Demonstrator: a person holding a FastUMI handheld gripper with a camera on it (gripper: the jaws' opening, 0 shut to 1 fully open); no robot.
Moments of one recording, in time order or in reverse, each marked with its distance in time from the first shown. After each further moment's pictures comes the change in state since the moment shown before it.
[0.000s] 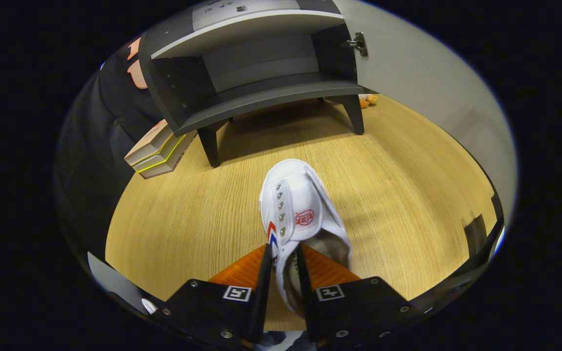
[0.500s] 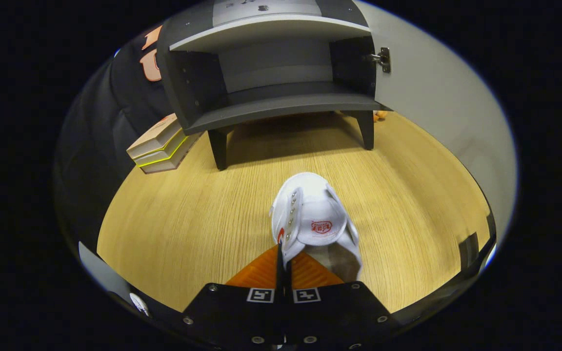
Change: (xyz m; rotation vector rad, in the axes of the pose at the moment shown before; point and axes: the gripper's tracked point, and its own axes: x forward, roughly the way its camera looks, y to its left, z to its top) arm -0.008 0.012 0.021 -0.090 -0.064 -0.018
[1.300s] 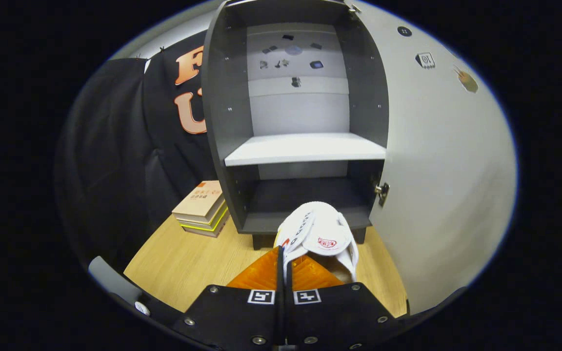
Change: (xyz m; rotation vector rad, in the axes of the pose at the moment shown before) arm -0.156 0.037 0.186 -0.120 -0.359 0.067
